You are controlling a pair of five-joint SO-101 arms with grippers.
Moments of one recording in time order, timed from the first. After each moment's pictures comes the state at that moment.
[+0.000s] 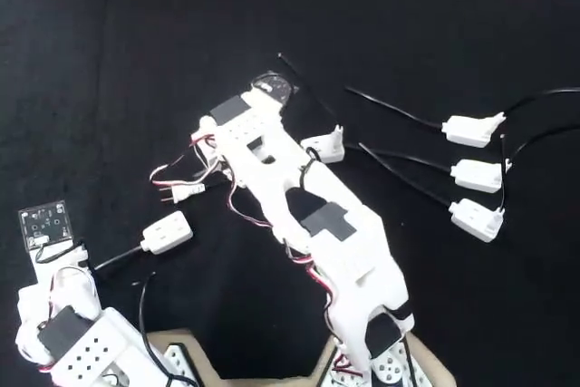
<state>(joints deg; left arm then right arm) -54.2 -103.8 96.2 72.5 -31.9 -36.0 35.3 -12.7 70.7 -70.5</state>
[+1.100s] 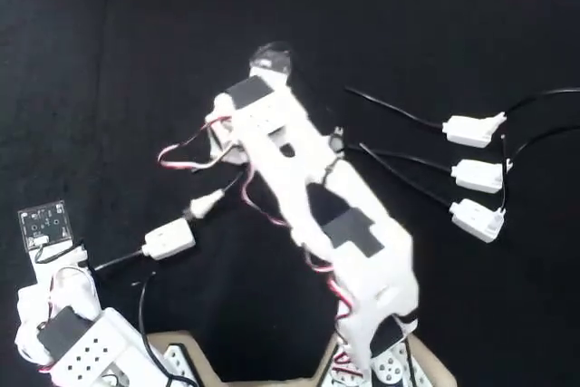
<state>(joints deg) -54.2 -103.8 96.2 72.5 -31.9 -32.4 23.6 -15.1 86.3 -46.3</state>
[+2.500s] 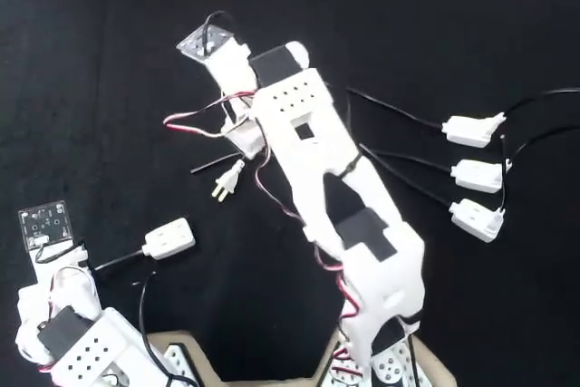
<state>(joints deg) -54.2 -103.8 96.2 72.5 -31.9 -29.8 21.5 -27.8 96.3 17.1</state>
